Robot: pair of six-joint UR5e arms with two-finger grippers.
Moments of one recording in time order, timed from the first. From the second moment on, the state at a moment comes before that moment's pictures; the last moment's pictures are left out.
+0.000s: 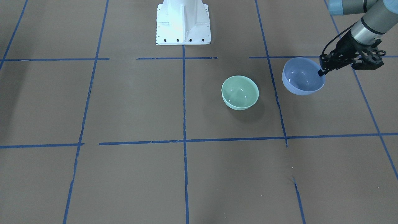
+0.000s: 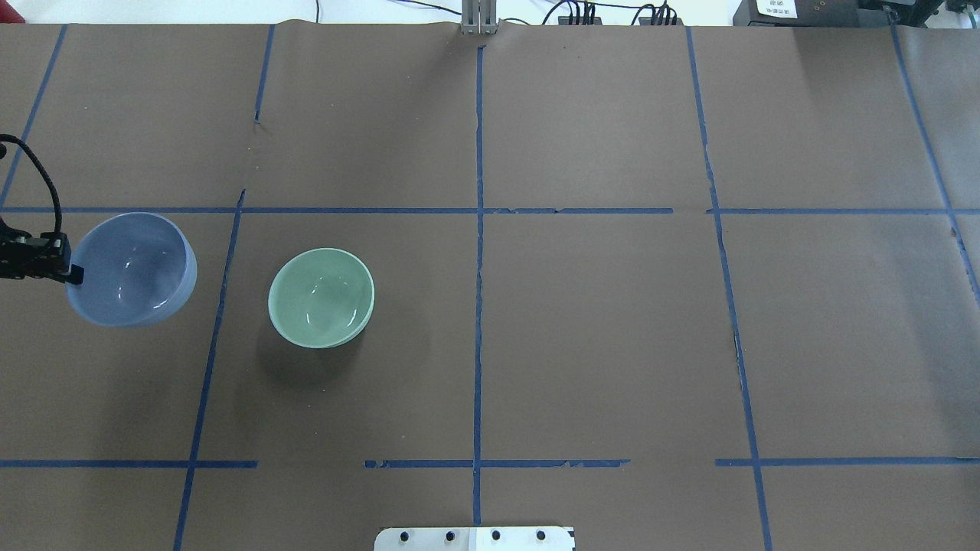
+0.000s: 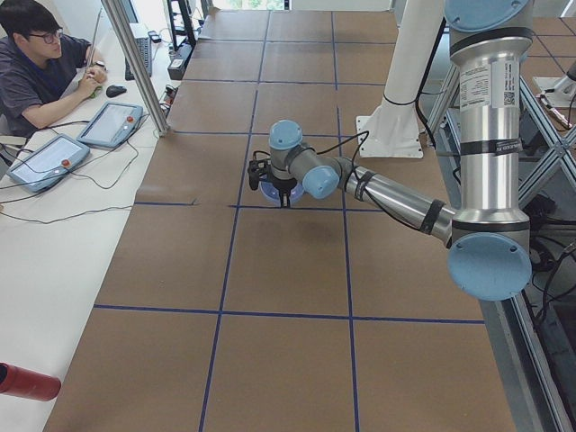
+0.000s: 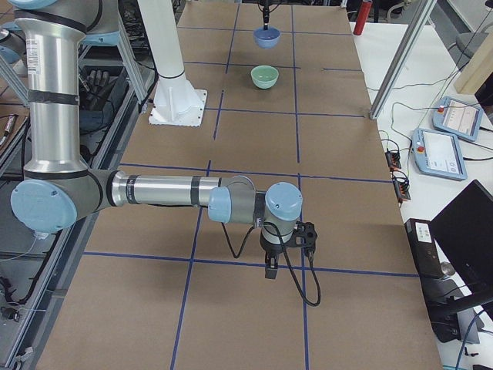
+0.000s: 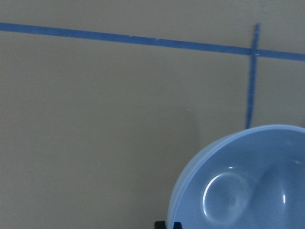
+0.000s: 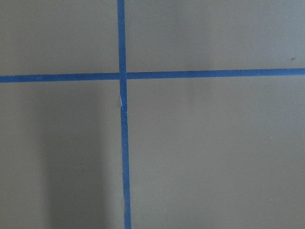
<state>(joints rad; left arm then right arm) -1.01 -1.50 -2.06 -1.85 -2.27 -0.98 1.58 -1.62 1.64 -1.63 2.28 0.02</state>
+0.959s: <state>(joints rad) -0.73 -1.85 -1.98 -1.67 -2.13 -1.43 1.58 -1.62 1.64 -1.63 2.28 0.02</state>
